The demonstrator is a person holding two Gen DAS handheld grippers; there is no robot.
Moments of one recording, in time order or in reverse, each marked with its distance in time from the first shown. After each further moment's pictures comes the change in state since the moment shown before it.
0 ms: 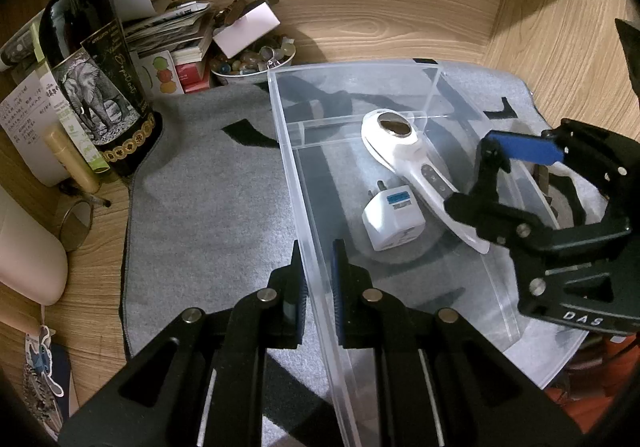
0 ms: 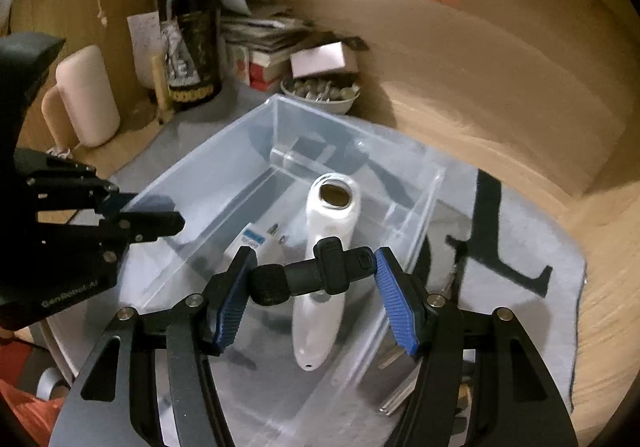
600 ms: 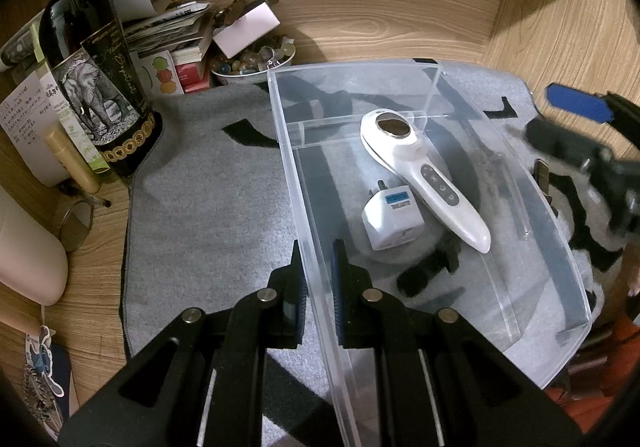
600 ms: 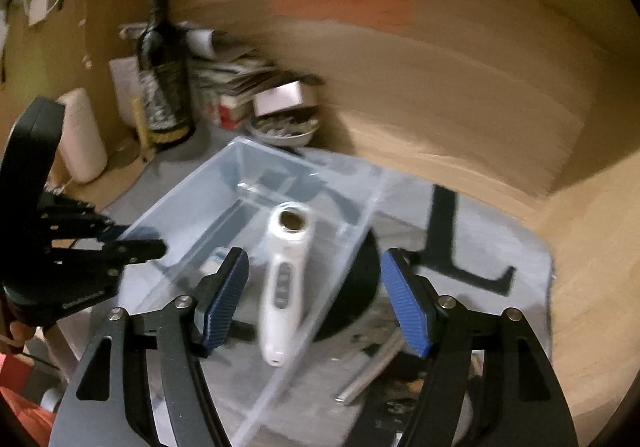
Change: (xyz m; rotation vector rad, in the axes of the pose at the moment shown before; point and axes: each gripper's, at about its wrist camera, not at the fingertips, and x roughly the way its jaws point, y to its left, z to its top) left arm 0.000 0.000 0.000 0.001 0.000 0.001; right arm -0.043 -0.031 0.000 0.081 -0.109 -0.089
